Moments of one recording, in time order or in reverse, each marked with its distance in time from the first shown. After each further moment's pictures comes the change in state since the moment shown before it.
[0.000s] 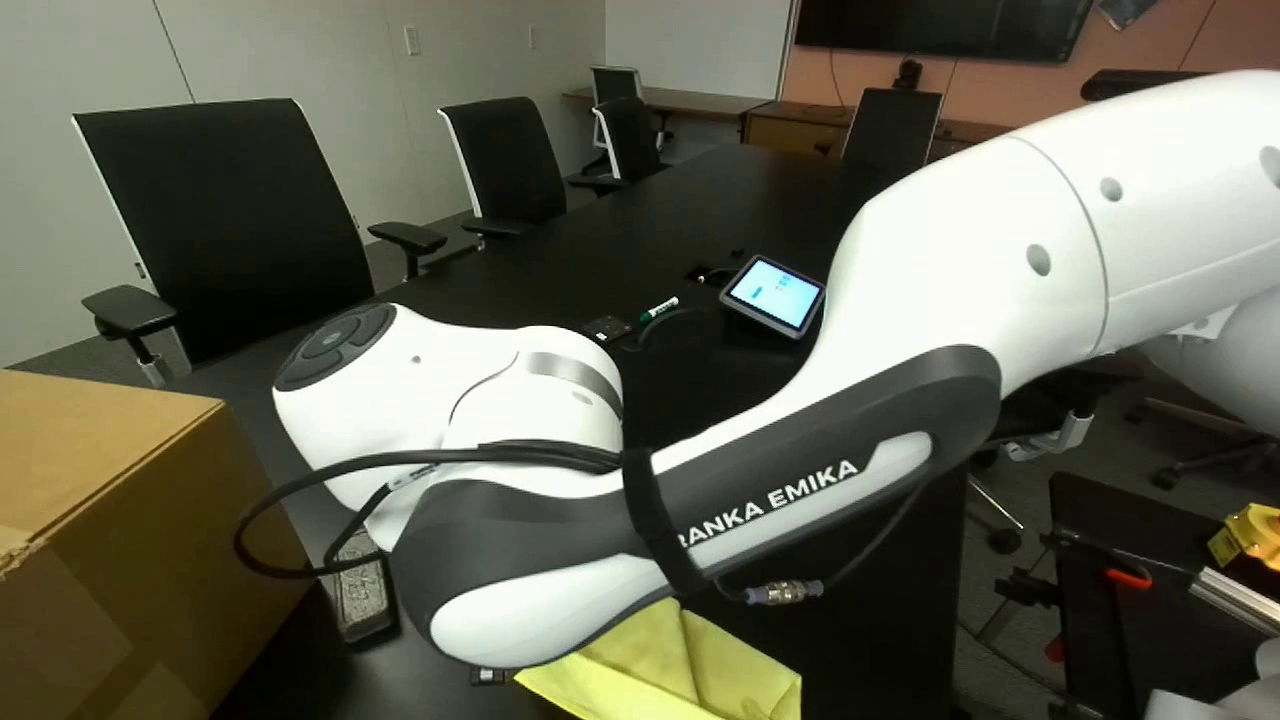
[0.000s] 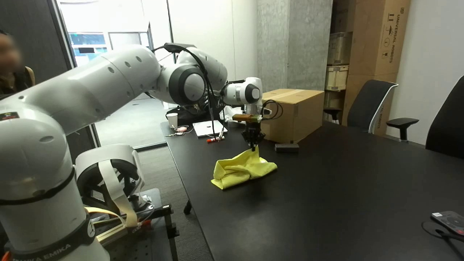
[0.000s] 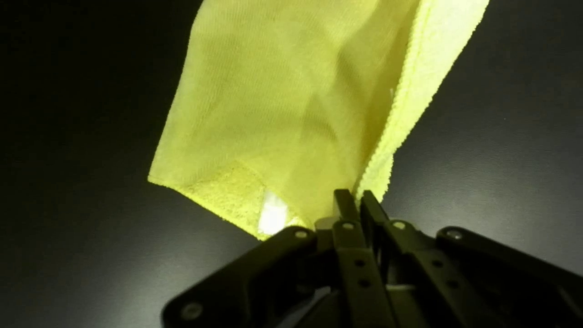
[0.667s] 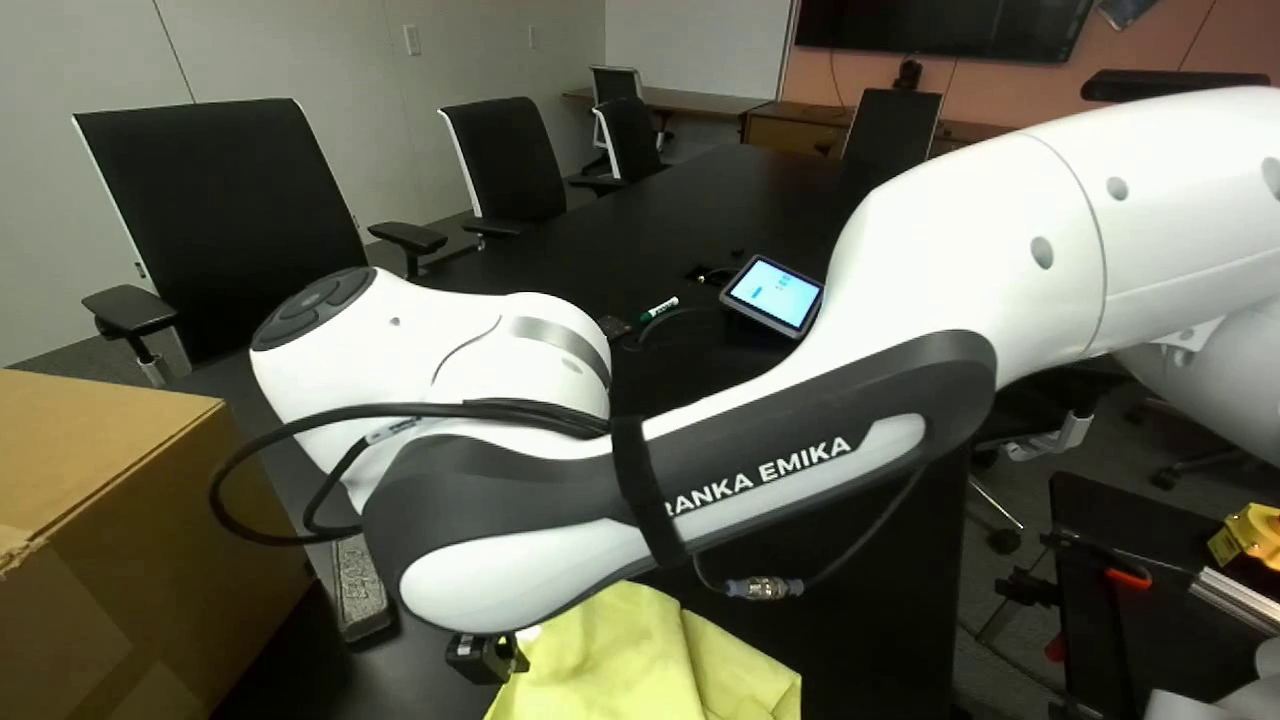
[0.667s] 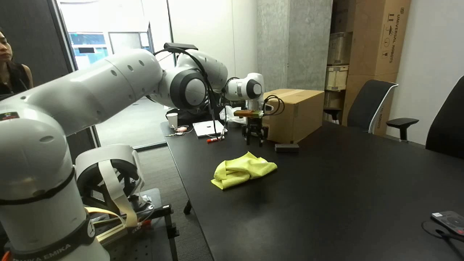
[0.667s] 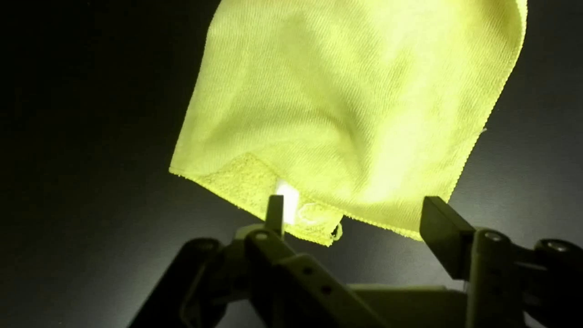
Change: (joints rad) arm -0.001 0.036 0.000 0.117 0.001 -0.086 0.000
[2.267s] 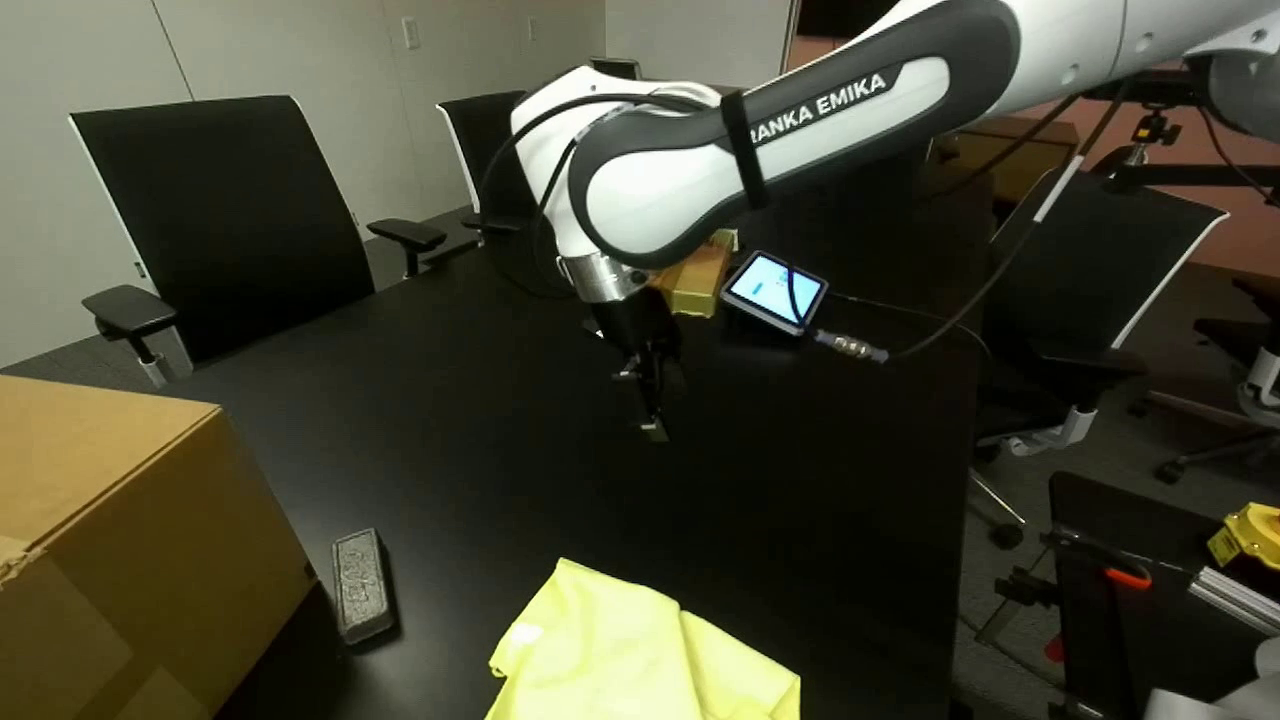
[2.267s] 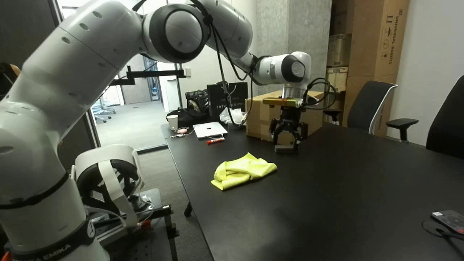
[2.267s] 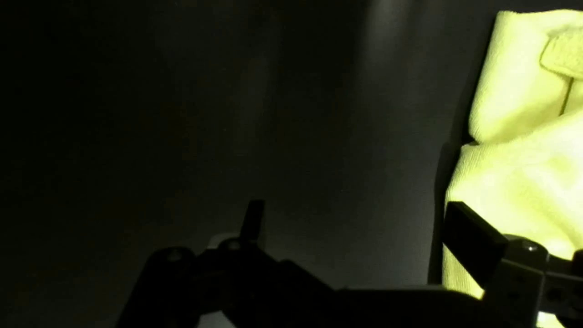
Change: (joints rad) arm -0.337 -0.404 -0.004 -0.503 0.019 -0.042 -0.057
